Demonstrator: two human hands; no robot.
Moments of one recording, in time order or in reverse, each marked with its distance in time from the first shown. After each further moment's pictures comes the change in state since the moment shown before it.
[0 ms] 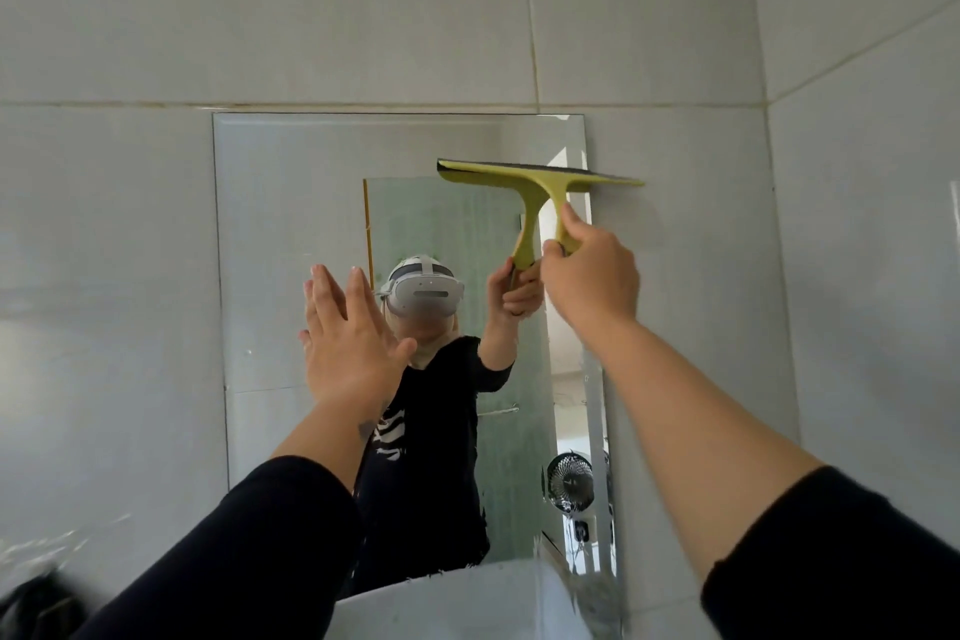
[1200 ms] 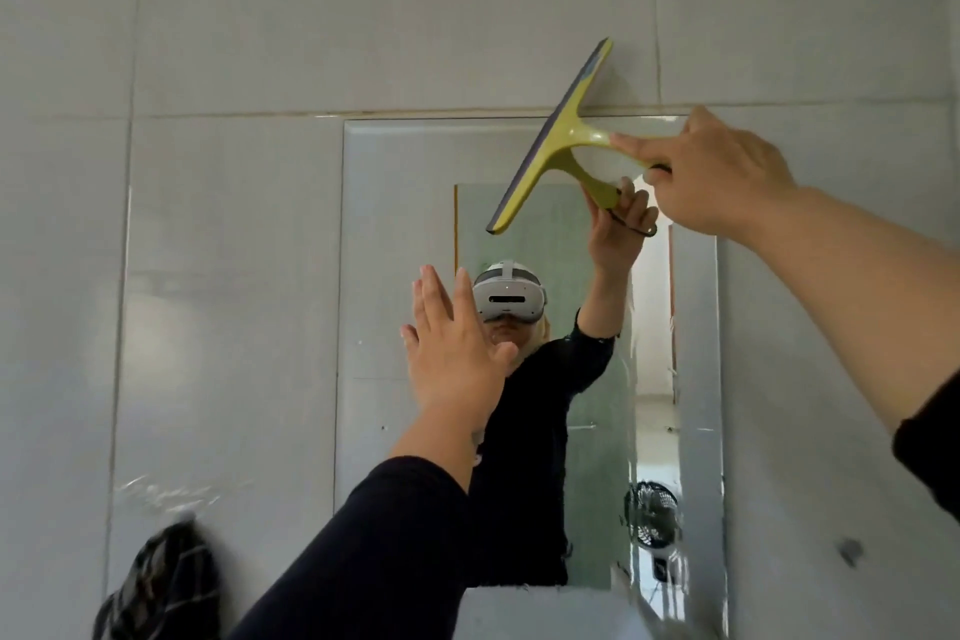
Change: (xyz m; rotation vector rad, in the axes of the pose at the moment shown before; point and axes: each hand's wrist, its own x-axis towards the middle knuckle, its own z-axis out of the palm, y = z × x) left_hand -0.005 0.004 -0.006 0.051 -0.026 0.010; right_hand 0.079 -0.041 -0.023 -0.567 -0.164 -0.541
